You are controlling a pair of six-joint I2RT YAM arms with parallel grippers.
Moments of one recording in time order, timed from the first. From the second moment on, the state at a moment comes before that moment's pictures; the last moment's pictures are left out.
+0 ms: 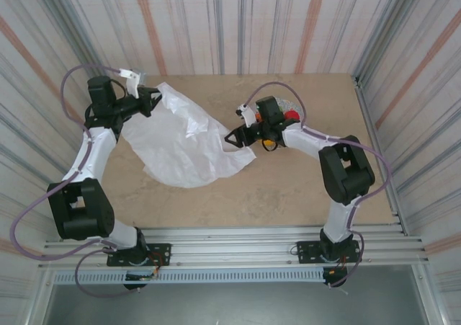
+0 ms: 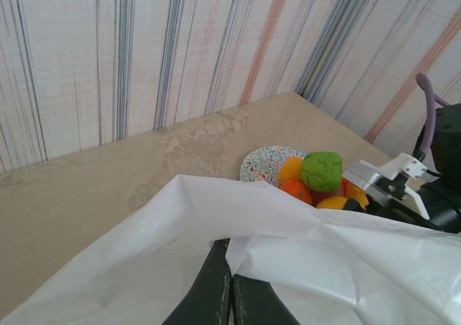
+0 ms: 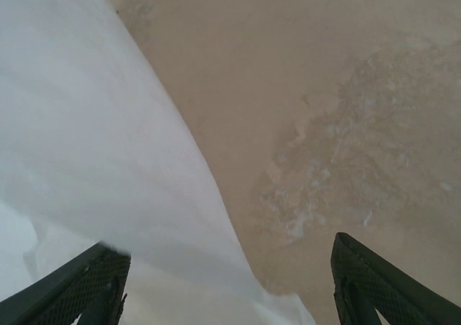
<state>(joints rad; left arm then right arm) 0.10 1.47 1.18 -0.05 0.90 0.03 0.50 1.87 1.26 -0.14 -0.57 0.05</state>
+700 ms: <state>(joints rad) 0.07 1.62 1.43 -0.40 0.34 -0.04 0.66 1.90 1.31 0.04 -0.42 0.64</state>
